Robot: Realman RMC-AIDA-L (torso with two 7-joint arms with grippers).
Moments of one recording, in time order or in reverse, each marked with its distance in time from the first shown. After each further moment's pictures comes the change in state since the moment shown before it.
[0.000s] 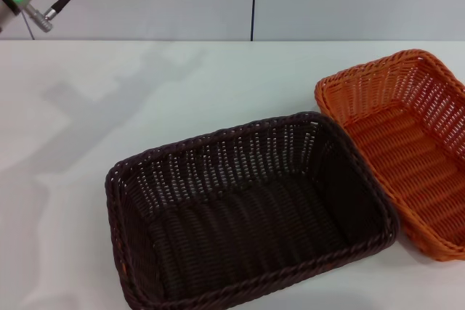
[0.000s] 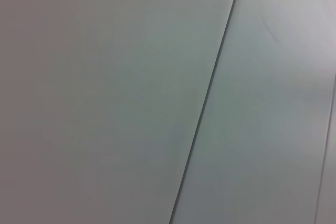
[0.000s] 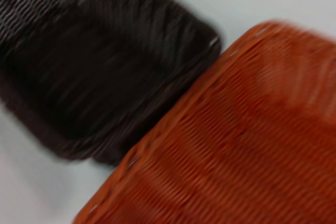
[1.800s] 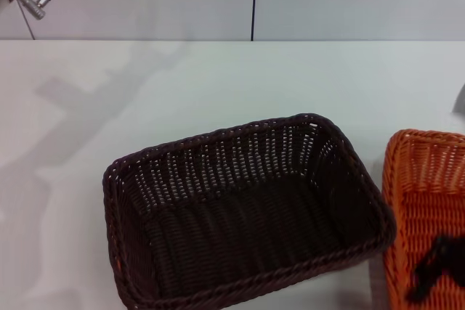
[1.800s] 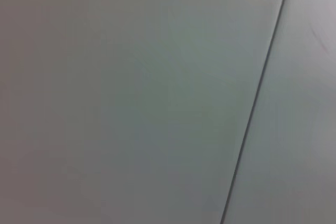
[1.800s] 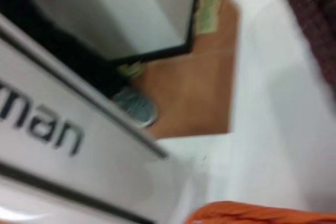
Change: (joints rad) left arm -0.025 0.005 -0.031 0.010 -0.015 0.097 0.002; right arm 0.075 0.184 -0.369 0.094 0.062 -0.266 -0.055
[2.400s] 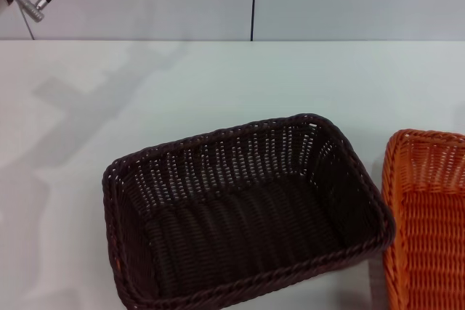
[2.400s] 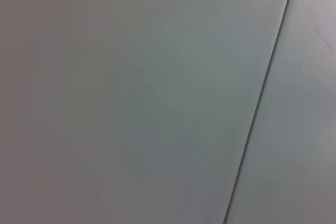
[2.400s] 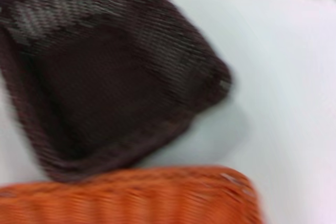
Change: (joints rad) left arm 0.002 0.000 -0.005 0.006 0.000 0.001 0.001; right arm 0.003 -0.220 0.307 -0.060 -0.010 0.289 -0.003
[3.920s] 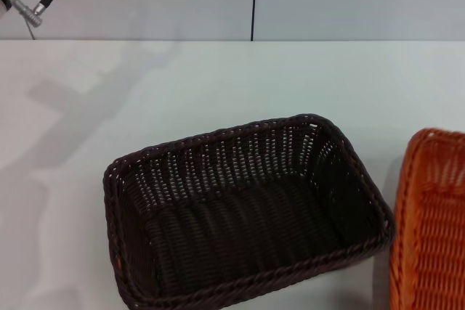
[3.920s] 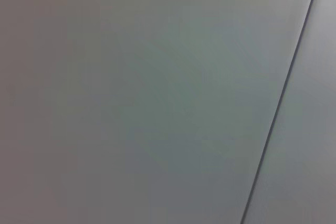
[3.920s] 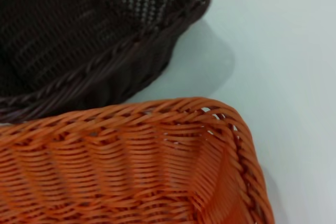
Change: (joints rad) left arm -0.005 -0.002 -0.028 0.033 -0.001 0.014 0.000; right arm -0.058 0.009 0.052 0.208 -0.080 0.211 -0.074
